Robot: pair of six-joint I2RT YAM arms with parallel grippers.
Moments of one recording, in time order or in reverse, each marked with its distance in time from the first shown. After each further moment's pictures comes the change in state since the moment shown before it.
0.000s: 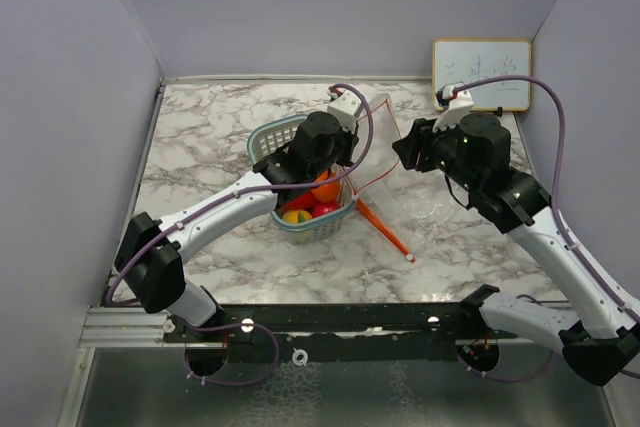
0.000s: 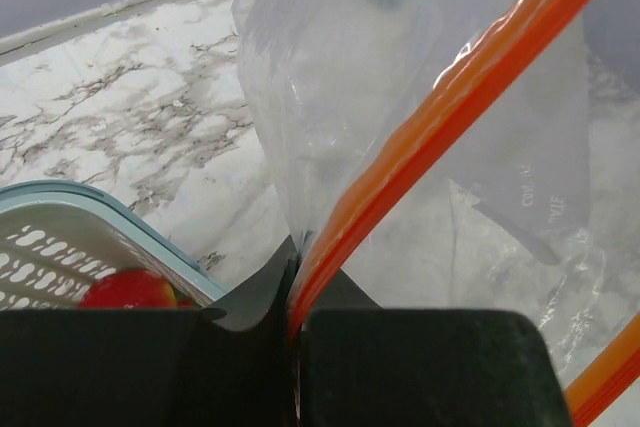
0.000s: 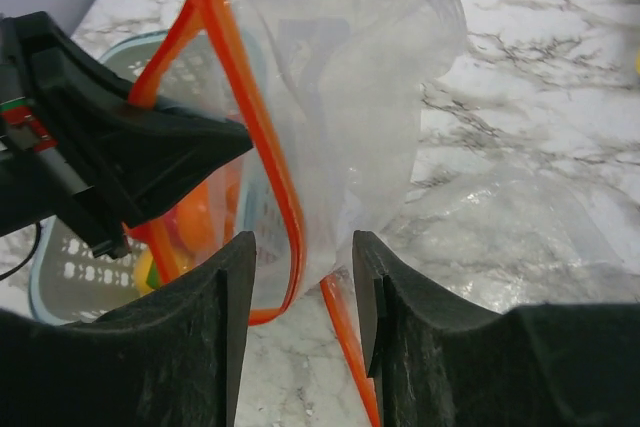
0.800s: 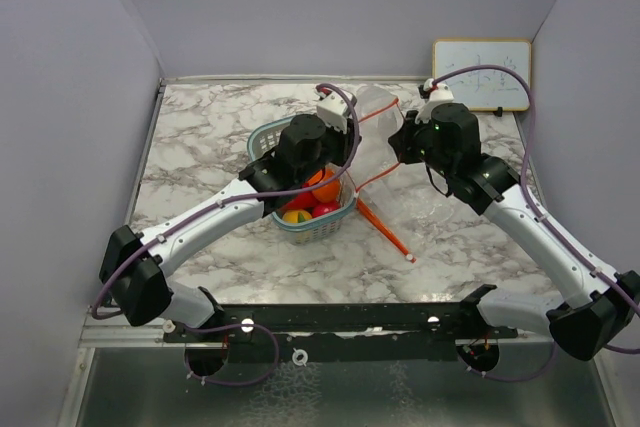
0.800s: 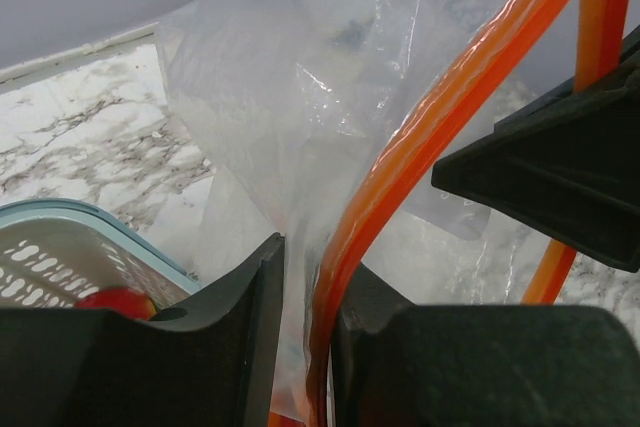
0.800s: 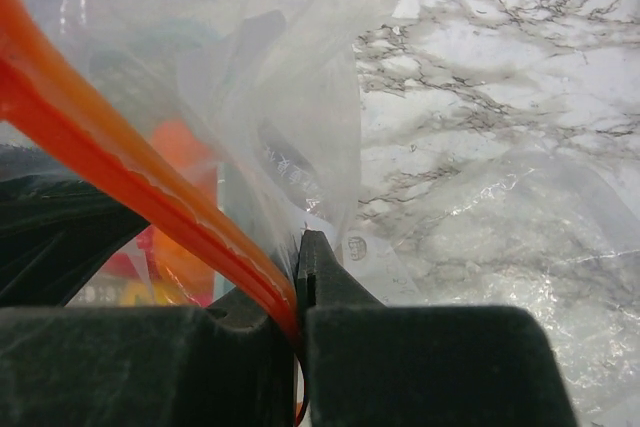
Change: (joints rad) left arm 0.000 -0.087 -0.050 0.061 0.043 -0.034; right arm 0.000 0.145 0.000 0.084 0.011 0.079
